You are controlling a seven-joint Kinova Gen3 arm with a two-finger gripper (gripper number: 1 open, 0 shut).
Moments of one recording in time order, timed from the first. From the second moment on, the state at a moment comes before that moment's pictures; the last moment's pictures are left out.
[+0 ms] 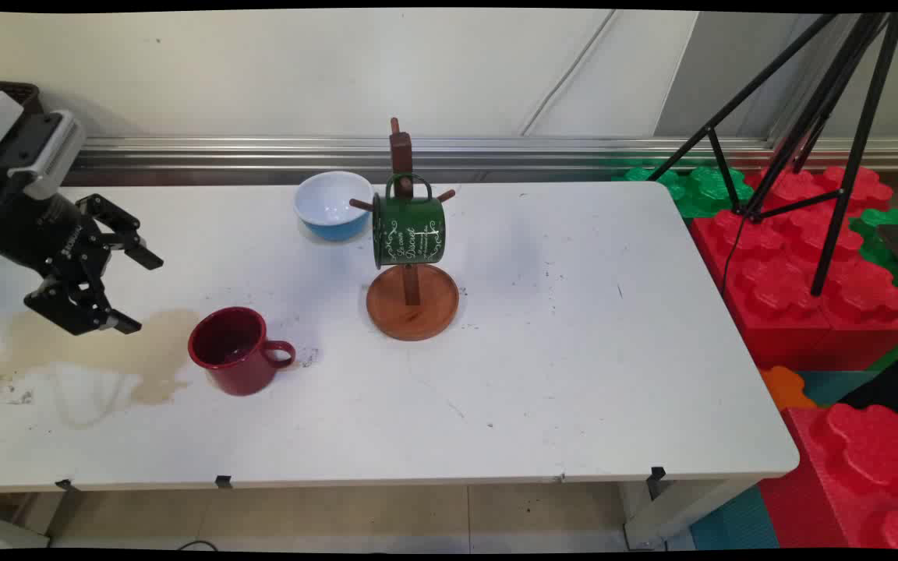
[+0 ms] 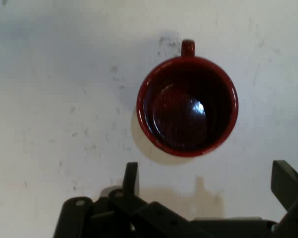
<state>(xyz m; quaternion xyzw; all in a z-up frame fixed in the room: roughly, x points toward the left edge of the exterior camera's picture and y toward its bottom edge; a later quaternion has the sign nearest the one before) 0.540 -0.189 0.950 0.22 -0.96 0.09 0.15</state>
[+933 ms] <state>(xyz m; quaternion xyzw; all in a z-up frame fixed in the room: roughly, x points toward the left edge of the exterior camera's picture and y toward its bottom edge) 0.458 -0.183 0.993 0.28 -0.93 0.09 0.24</state>
